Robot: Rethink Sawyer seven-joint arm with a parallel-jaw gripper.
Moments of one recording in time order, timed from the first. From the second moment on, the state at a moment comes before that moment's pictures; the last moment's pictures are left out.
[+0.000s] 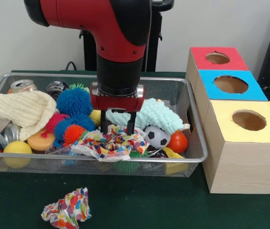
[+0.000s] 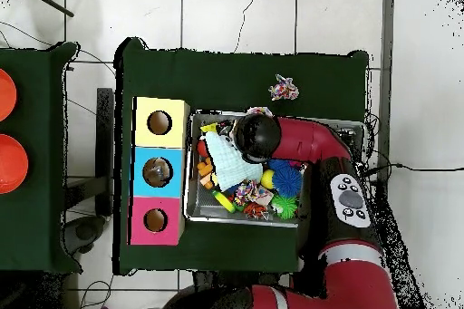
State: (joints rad) arm -0.33 -0.46 0.06 1.40 -0.18 0.63 1.59
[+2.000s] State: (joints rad) arm -0.32 -0.64 0.05 1.43 -0.16 0.76 1.59
